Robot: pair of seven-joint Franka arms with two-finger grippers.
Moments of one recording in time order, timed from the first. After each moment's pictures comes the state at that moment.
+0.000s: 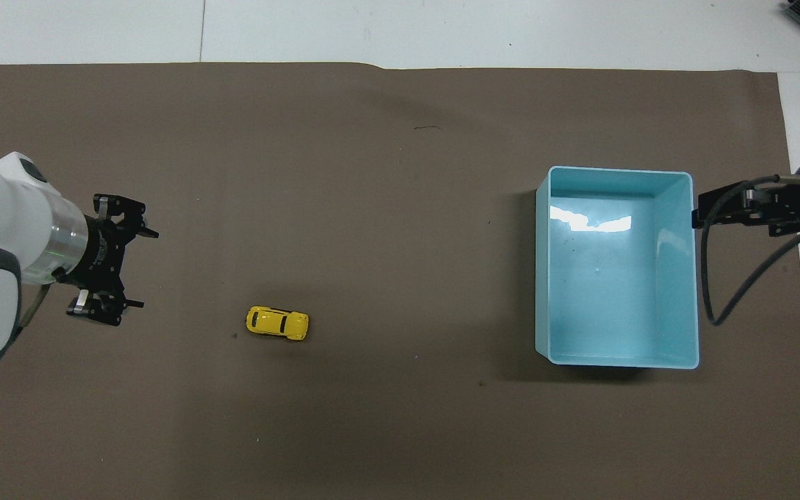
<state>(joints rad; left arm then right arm) -0.24 -0.08 0.04 -1.95 -0.08 1.84 -1.56 0.00 0.01 0.01 -1.57 0.05 1.59 0.11</state>
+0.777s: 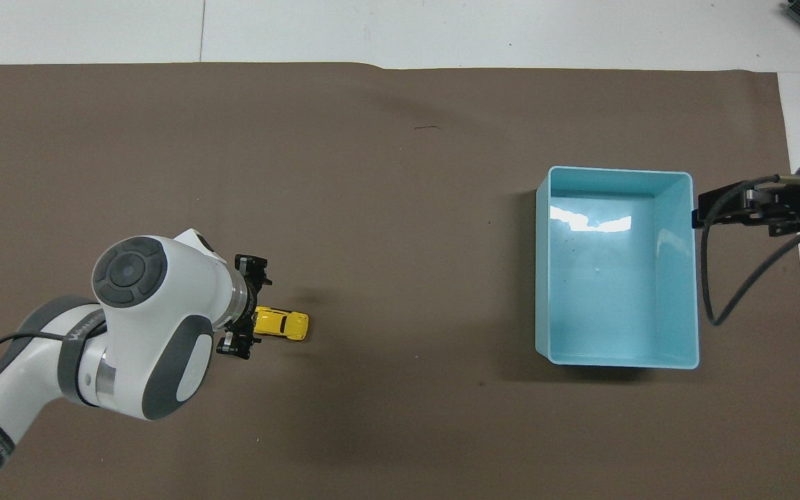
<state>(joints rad) -0.46 -0.01 0.03 -2.27 -0.14 2.23 -1.70 0.00 0.01 0.01 -1.57 0.05 1.59 0.11</state>
